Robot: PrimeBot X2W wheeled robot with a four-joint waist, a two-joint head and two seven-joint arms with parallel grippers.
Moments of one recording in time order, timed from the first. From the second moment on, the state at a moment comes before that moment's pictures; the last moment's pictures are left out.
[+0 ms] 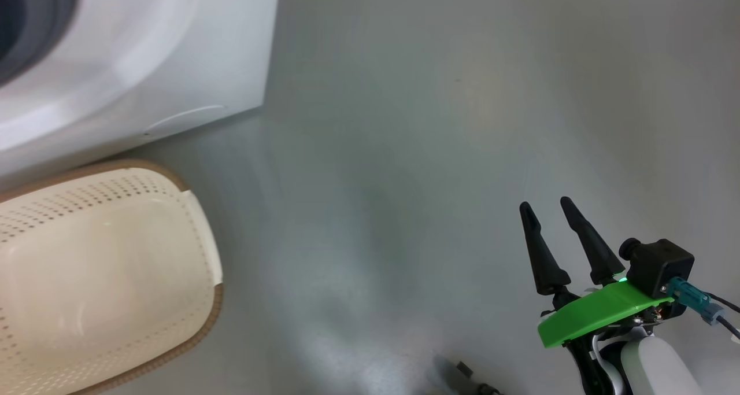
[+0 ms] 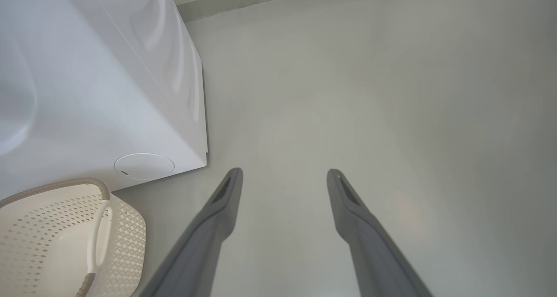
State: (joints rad) left arm -1.16 0.50 -0.15 0.91 -0.29 0.13 0.16; right arm -0.15 -0.04 0.09 0.12 0.35 0.13 -0.09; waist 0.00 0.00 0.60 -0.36
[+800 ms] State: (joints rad) left arm -1.29 0.56 -0.05 0.95 -0.38 0.11 -0.10; right arm -0.15 -0.04 0.11 0.11 0.37 0.13 -0.11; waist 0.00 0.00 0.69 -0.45
